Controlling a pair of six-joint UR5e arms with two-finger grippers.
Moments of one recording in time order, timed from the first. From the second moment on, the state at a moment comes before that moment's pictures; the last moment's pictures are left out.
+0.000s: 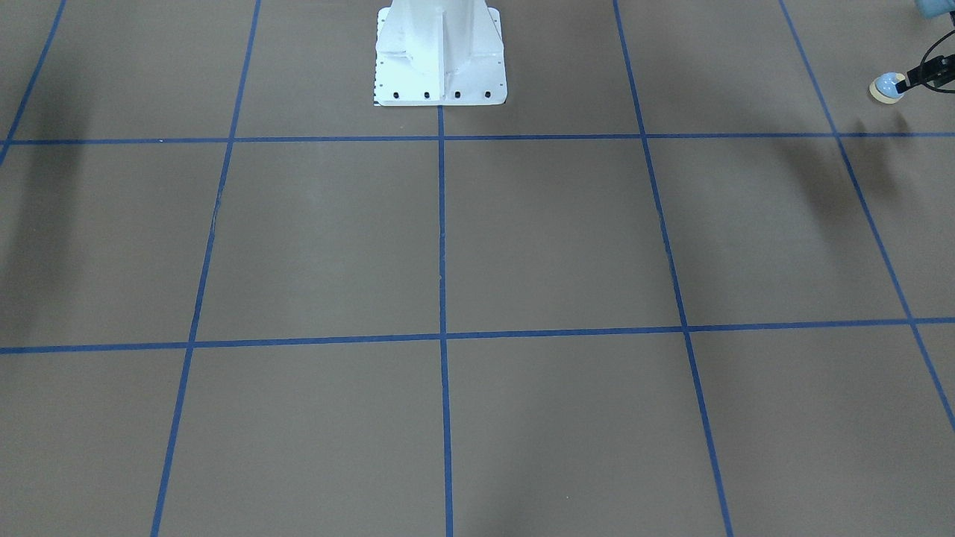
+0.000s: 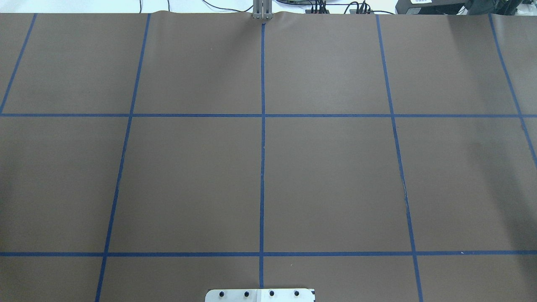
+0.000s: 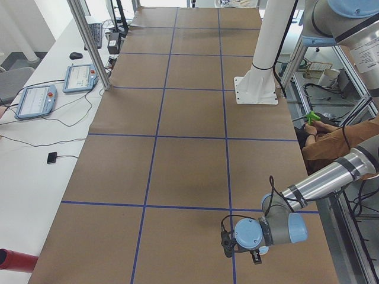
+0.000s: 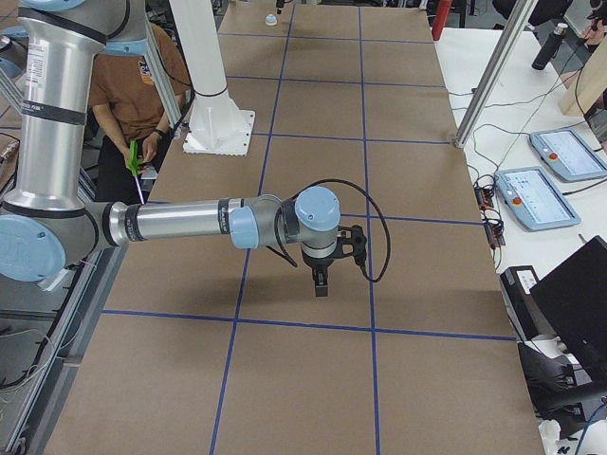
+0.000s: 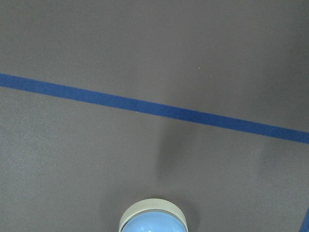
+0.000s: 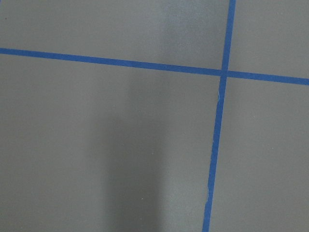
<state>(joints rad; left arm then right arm) -1.43 -1.06 -1.46 -1.91 -2.46 -0.05 1.50 -1.76 1.87 -1.51 2.42 0.06</state>
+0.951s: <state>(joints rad) -1.24 -1.10 -1.39 -1.86 -2.46 -0.03 1.45 -1.76 1.86 -1.50 2.42 0.06</state>
